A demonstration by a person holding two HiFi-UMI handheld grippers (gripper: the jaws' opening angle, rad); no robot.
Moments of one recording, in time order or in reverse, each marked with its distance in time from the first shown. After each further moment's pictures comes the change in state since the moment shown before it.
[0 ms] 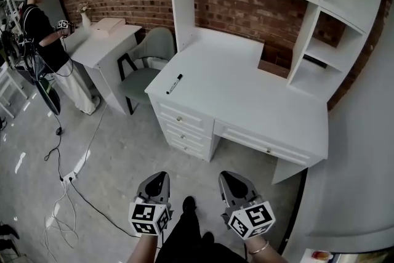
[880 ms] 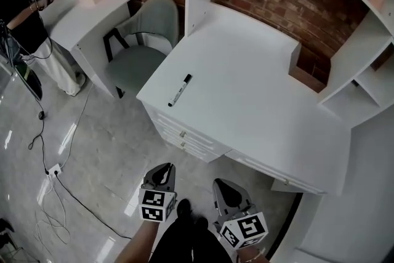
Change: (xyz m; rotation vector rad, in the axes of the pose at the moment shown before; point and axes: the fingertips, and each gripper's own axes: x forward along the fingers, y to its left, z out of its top) left arm 0.246 0.120 -0.064 -0.034 0.239 -0.048; right arm 0.215 -0.072 -0.057 0.037 0.215 -0.028
